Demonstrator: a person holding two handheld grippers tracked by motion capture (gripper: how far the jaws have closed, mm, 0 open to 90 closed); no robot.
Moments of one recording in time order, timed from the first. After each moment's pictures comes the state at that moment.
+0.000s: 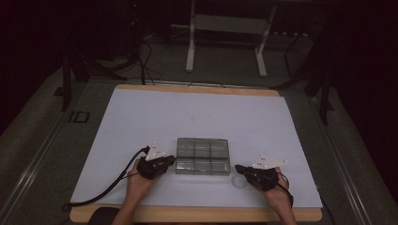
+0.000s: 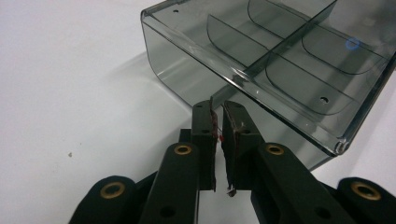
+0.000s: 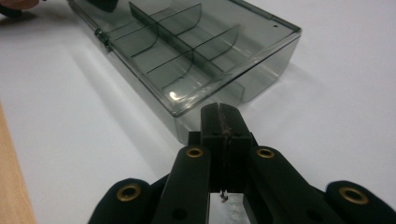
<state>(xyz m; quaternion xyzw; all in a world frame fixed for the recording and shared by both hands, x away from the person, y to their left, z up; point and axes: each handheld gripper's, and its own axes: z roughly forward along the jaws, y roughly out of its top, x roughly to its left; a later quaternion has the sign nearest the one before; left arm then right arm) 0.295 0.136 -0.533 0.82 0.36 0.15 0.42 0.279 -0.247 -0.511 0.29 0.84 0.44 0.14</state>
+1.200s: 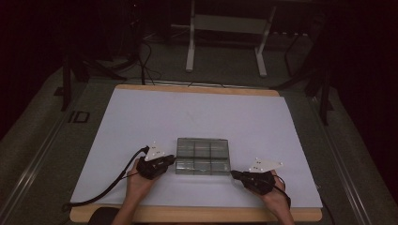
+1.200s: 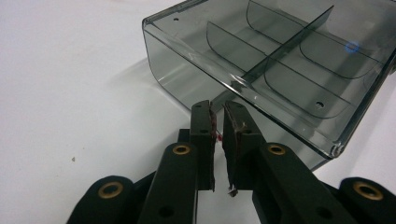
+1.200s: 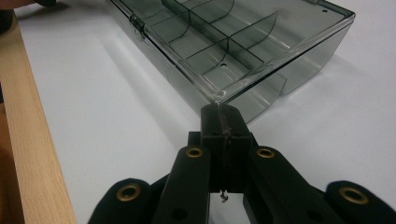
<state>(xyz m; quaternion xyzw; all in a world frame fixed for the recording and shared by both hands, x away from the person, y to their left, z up) 0.294 0.136 -0.532 0.81 0.36 0.16 0.43 0.273 -0.240 -0.518 0.27 0.85 0.44 0.10</state>
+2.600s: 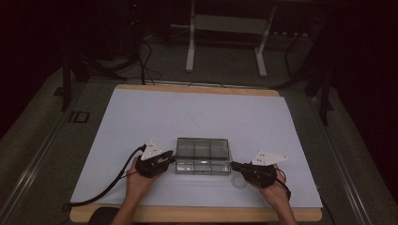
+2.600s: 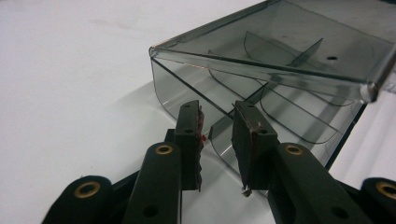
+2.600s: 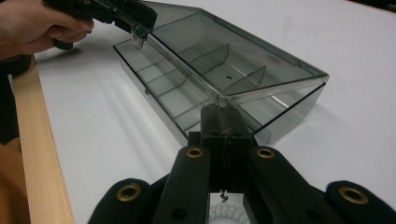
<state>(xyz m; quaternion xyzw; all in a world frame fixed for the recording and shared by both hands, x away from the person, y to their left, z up) 0.294 0.140 -0.525 0.79 0.36 0.16 0.47 0.281 -0.238 -0.491 0.27 0.83 0.48 0.11</state>
